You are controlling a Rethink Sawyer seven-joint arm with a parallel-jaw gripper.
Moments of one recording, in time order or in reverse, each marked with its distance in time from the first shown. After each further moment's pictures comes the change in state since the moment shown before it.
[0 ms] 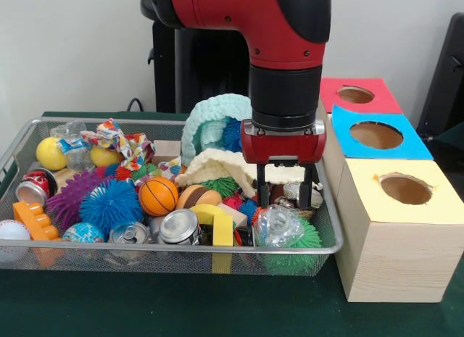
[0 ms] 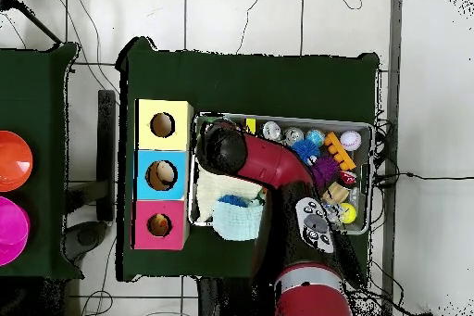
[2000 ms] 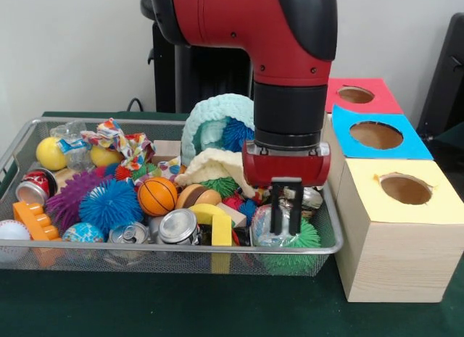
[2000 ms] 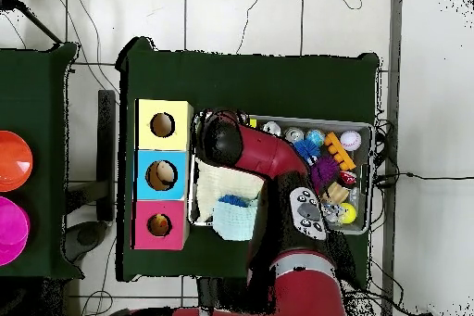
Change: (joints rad) arm 0.018 0.042 -0.008 -0.073 -0.002 -0.086 0.000
